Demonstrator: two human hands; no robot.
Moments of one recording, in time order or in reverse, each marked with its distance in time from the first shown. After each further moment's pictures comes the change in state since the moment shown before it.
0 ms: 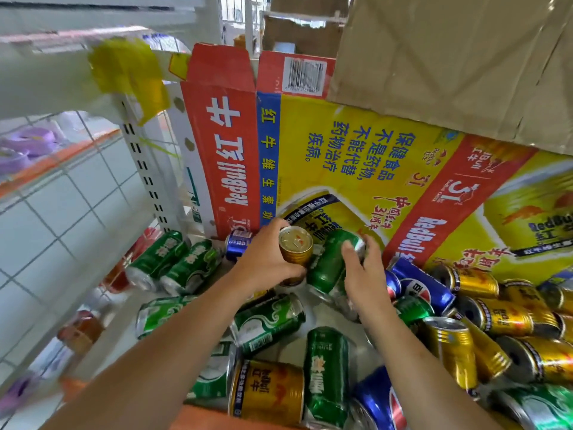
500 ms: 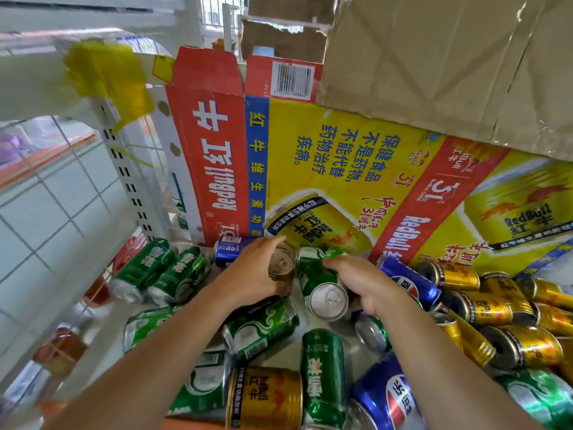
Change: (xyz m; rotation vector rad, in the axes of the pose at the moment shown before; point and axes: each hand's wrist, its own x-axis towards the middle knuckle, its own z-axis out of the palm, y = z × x) left_hand -0.010 -0.009 -0.010 0.200 -0.216 0.062; right_hand 0.014 -0.021 -0.011 -0.095 -0.302 0.442
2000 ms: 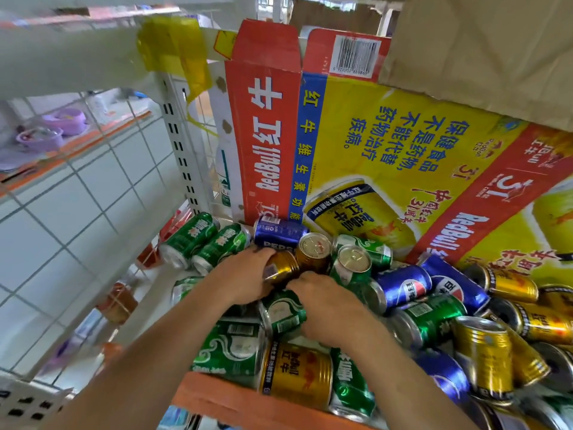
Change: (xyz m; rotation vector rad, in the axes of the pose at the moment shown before) left_hand -0.047 -0.041 -0.016 0.344 -0.140 -0.246; right_hand -0.043 0.016 0.085 -1.201 -0.262 -0.632
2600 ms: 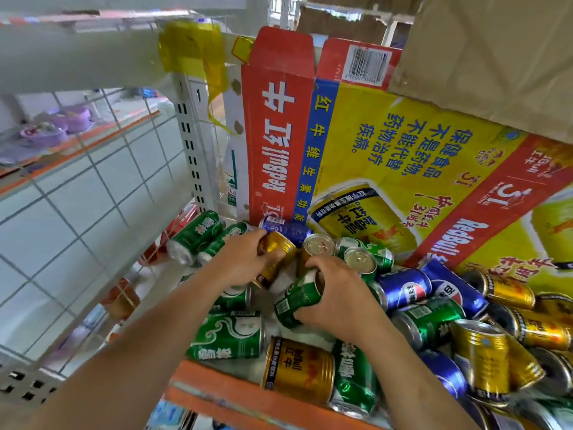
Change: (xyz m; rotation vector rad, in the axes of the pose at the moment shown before) left_hand -0.003 -0.005 -0.016 -0.375 0.172 -0.026; right_hand -0.018 0.002 -0.013 0.319 0.315 0.087
